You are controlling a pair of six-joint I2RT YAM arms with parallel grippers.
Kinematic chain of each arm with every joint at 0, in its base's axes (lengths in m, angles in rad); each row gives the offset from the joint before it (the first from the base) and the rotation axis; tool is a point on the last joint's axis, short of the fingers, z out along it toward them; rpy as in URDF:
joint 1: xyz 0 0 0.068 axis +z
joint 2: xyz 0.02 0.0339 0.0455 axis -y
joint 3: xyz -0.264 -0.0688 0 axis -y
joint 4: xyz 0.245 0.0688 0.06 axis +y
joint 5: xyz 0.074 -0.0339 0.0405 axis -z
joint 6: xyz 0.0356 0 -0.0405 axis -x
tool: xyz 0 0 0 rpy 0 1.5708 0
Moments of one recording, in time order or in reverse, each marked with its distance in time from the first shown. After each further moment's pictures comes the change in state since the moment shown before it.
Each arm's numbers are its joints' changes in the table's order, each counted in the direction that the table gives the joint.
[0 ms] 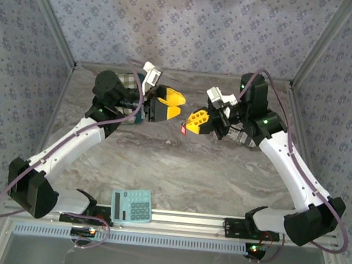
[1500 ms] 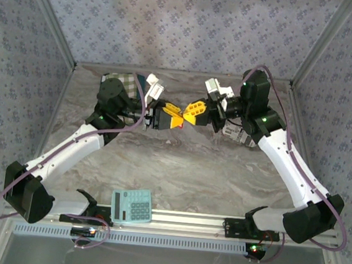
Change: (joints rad) left arm -0.037 0.056 -0.095 0.093 -0.013 -0.171; right arm 0.005 -0.013 0.016 -0.144 0.116 -0.138
